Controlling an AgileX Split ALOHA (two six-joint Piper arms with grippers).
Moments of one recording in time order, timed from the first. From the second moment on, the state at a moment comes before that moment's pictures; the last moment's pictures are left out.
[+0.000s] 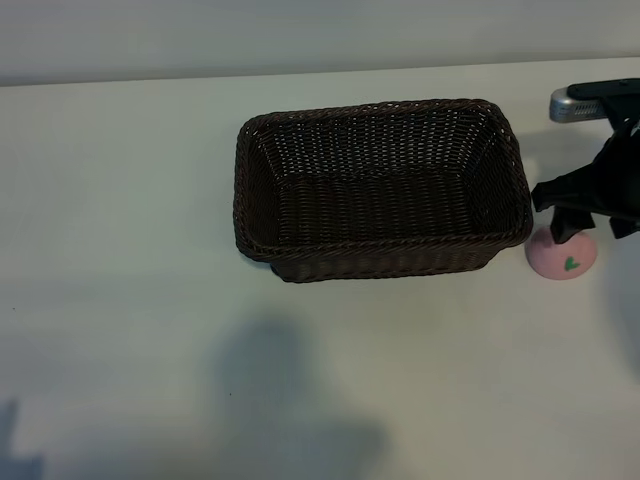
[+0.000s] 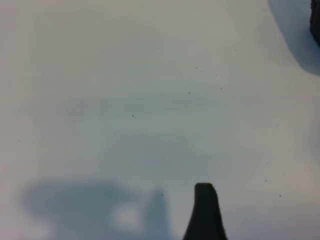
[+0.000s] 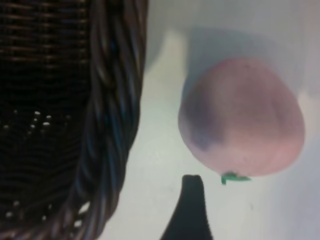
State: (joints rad) left arm -0.18 -0.01 -0.50 0.10 1.09 -0.11; right arm 0.01 1.73 -1.07 0.11 0.81 -0.03
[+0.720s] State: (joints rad) left arm -0.18 -0.01 -0.50 0.10 1.09 -0.11; right arm 0.01 1.84 -1.07 0.13 0.77 -0.04
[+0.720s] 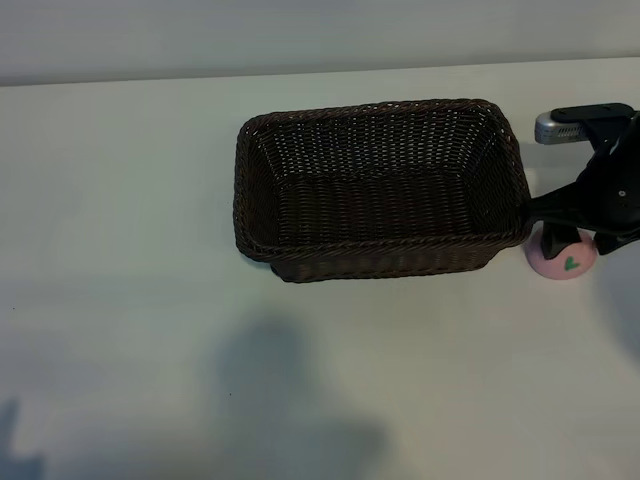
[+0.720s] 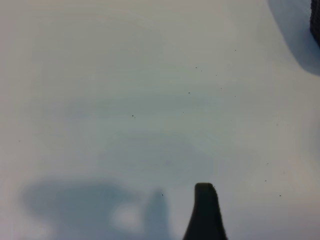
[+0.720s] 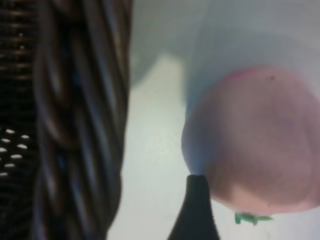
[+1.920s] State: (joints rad) left arm -0.18 -0.01 -0.50 0.10 1.09 -0.11; right arm 0.01 1.60 -1.18 0.13 0.90 -0.05
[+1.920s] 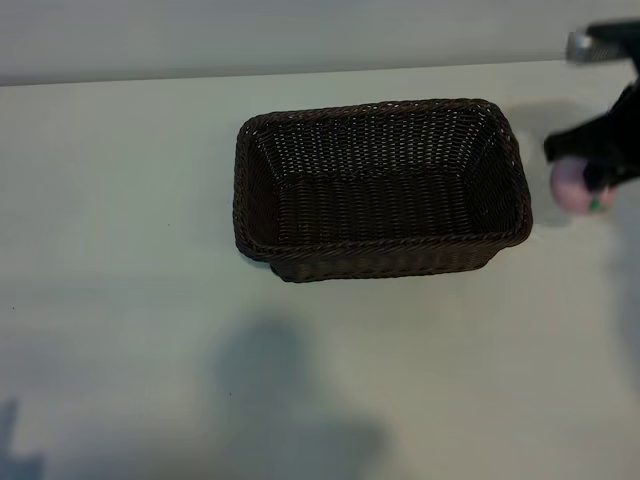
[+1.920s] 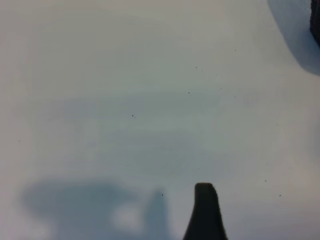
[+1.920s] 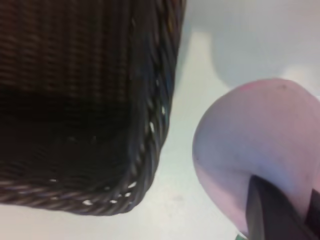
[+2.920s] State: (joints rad) left arm -0.18 -0.01 -0.50 0.10 1.09 -0.11; right arm 0.41 1.72 -1.39 0.16 0.91 -0.02
